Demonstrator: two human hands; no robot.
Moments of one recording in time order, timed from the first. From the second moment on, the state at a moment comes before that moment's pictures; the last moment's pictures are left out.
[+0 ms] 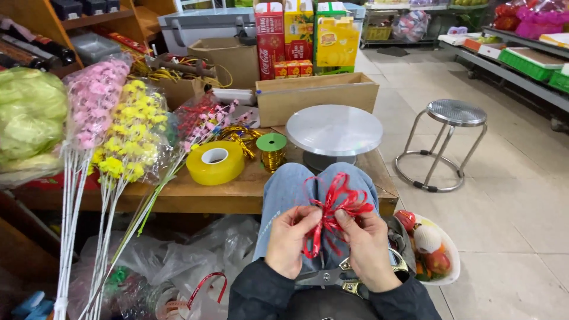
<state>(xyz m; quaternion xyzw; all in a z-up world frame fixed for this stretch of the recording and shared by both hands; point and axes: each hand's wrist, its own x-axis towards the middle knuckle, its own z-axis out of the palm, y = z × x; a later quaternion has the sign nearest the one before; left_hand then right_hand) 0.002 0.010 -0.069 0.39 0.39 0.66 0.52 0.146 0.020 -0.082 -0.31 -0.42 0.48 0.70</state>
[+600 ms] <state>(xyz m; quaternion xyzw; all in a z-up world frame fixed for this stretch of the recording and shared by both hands) 0.000 0.006 -0.057 0.32 0.42 0.71 0.46 0.155 -0.009 -0.035 -0.38 -0.42 0.51 0.65</state>
